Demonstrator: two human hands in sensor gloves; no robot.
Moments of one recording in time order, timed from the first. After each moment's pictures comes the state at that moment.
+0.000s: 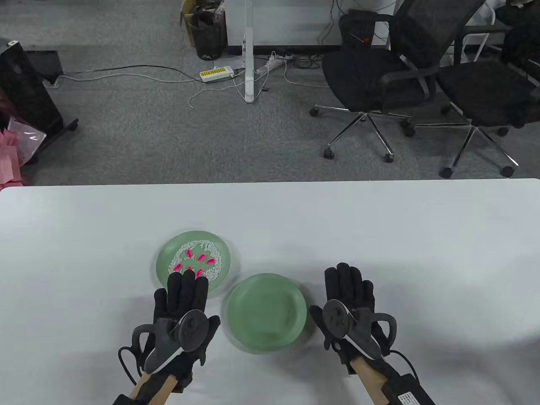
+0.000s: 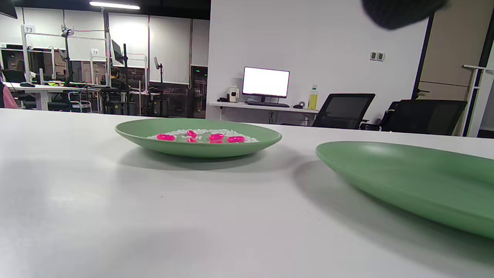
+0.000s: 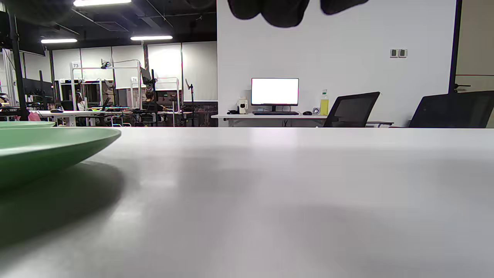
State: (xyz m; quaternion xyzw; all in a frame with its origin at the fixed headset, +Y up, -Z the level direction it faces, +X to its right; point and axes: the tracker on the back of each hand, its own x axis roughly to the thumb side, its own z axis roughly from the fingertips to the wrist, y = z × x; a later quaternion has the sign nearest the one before) left_hand -0.209 -0.751 -0.261 0.03 -0.05 0.04 1.00; right_hand 0.145 -0.749 -0.281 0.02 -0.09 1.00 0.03
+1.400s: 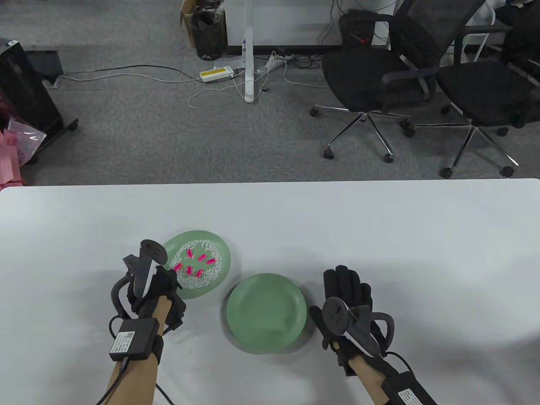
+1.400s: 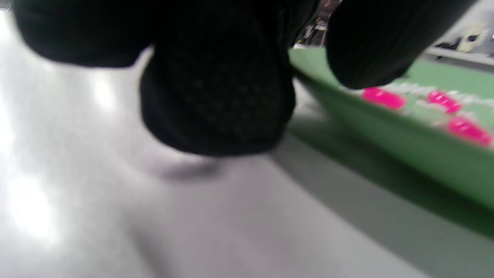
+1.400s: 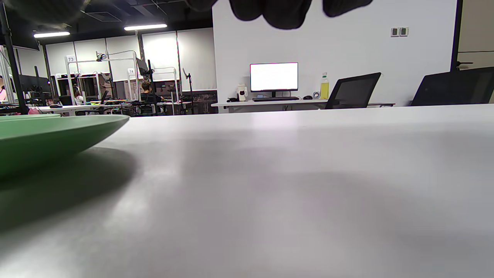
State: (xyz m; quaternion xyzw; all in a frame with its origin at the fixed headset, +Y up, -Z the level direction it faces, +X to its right) left_hand -0.299 -0.774 -0.387 -0.13 0.34 0.11 0.93; right_hand 0.143 -0.755 -0.285 0.01 -0.06 1.00 0.05
